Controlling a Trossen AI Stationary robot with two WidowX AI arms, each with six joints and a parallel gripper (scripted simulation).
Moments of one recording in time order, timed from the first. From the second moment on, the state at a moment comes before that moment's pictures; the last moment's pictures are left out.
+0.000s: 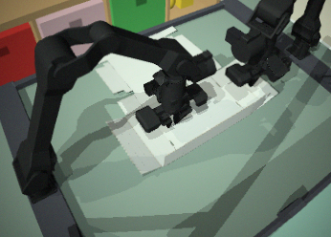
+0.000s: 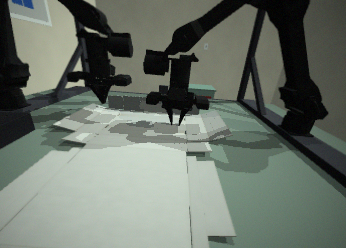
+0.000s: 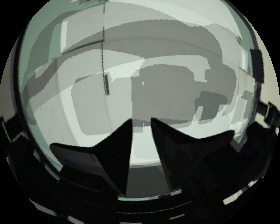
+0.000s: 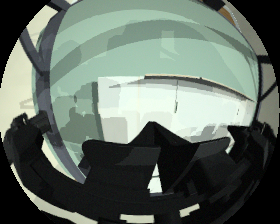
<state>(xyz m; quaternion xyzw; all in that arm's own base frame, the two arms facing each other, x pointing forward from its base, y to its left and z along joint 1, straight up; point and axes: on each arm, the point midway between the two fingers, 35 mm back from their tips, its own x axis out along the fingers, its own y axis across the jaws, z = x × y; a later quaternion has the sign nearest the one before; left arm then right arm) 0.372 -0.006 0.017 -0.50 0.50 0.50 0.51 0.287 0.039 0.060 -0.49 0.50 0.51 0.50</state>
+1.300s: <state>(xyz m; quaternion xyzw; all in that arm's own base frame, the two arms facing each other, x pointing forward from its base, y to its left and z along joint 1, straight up) 0.371 -0.006 0.017 -0.50 0.49 0.49 0.51 0.287 0.038 0.064 -0.49 0.50 0.51 0.50</state>
